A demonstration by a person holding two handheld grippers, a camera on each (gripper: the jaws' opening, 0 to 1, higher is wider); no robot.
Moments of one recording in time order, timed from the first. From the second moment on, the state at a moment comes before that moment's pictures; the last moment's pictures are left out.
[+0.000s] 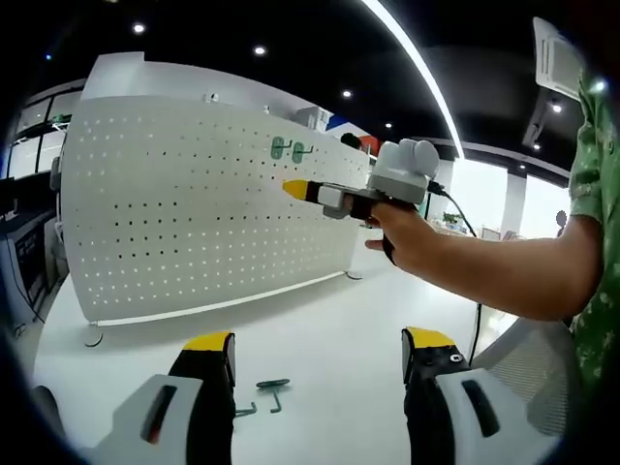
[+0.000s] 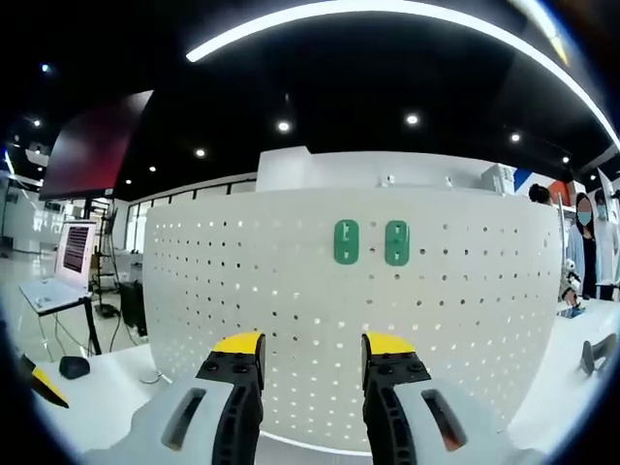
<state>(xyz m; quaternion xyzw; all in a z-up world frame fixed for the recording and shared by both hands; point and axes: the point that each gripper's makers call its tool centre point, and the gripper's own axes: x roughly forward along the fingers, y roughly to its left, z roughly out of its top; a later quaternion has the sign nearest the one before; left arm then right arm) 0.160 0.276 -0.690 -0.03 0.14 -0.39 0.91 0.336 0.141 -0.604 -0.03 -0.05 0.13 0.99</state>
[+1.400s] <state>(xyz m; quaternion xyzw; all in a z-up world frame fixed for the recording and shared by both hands) 0.137 0.275 -0.678 -0.02 0.13 -0.38 0.92 0.262 0.173 -0.669 -0.07 0.03 0.20 0.98</state>
